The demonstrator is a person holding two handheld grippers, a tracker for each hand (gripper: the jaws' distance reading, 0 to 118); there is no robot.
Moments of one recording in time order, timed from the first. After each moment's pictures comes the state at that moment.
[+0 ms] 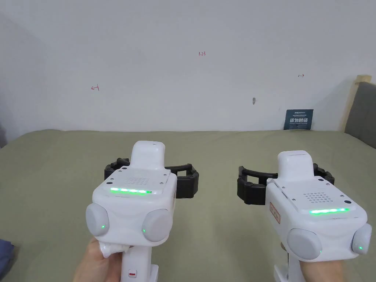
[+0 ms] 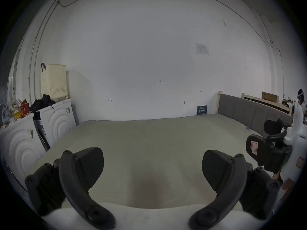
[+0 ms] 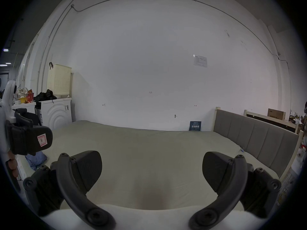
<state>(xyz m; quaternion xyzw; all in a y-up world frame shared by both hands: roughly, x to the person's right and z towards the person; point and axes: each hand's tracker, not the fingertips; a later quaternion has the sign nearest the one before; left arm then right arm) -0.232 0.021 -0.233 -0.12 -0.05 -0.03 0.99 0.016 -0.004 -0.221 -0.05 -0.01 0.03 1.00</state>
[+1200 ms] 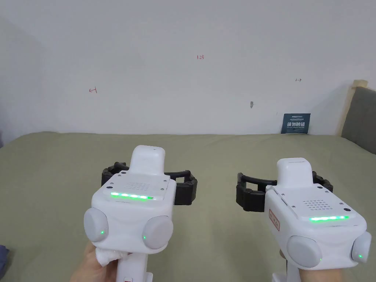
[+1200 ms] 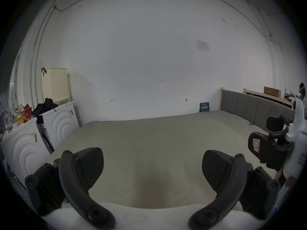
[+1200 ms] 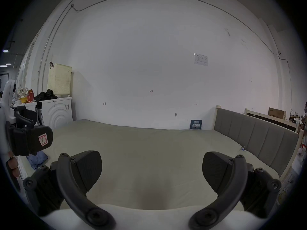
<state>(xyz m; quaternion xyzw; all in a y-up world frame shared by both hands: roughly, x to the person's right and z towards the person) -0.231 0.023 -0.229 -0.13 -0.04 -0.05 0.99 0.017 -0.007 -0.221 -0.06 -0.01 0.02 1.00</state>
